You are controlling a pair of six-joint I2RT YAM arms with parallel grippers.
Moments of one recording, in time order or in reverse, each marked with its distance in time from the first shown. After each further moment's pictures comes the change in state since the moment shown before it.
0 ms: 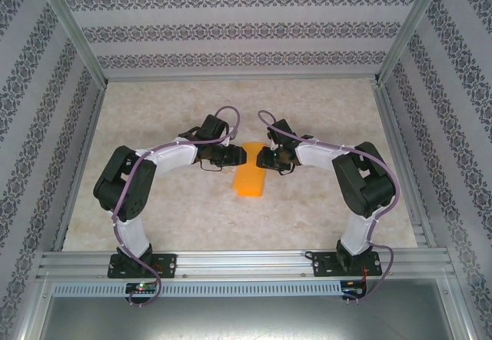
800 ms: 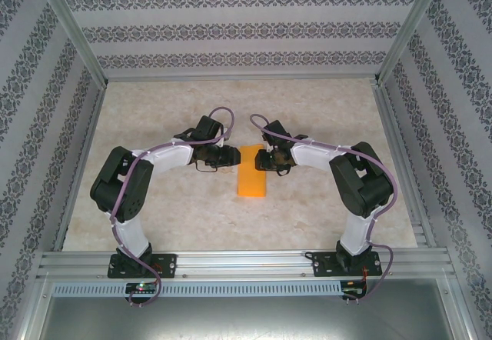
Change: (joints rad) left arm 0.034 -0.022 -0.042 0.001 -0.019 -0.004; right arm 0.040 0.011 0.034 -0.059 0.078 -0.066
